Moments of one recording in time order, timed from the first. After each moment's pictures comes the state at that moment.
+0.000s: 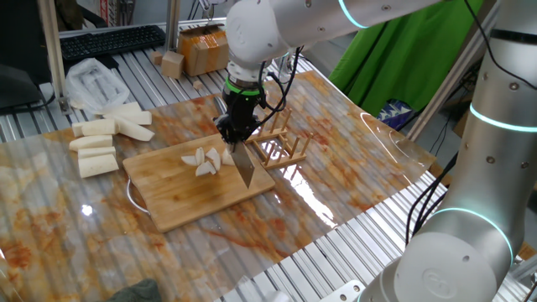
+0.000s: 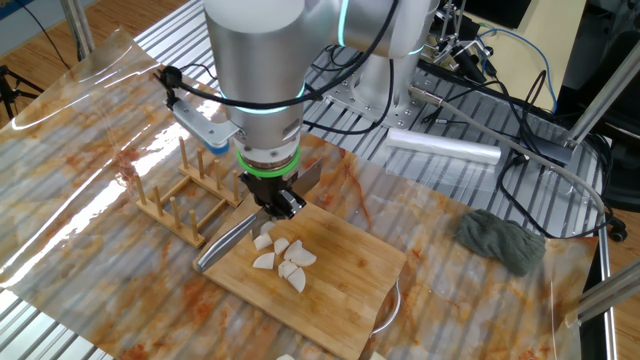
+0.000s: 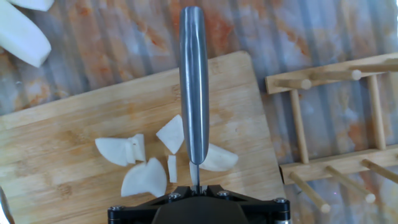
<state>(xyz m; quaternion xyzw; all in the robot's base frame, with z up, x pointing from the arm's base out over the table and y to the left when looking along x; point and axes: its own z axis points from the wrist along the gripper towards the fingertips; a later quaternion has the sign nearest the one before) 0.536 0.006 0.081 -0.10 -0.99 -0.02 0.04</state>
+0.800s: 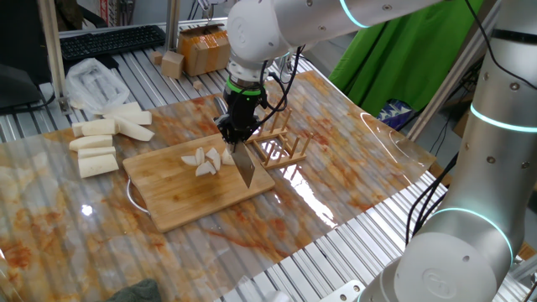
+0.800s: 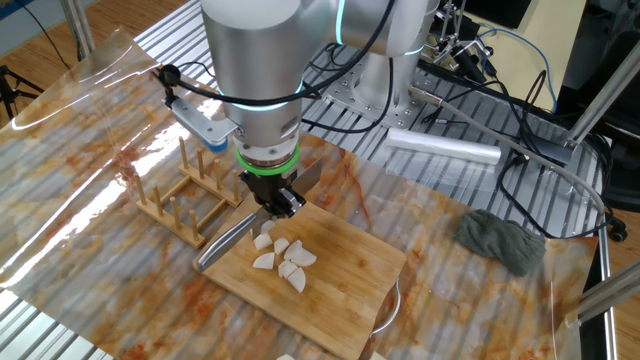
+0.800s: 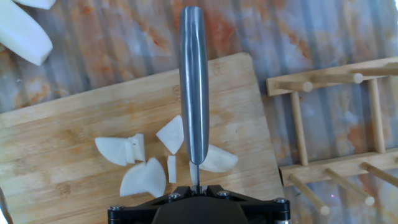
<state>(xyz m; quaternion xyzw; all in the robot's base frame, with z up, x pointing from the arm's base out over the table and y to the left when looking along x) 0.537 0.007 0.081 -0.11 -0.99 -0.01 0.04</state>
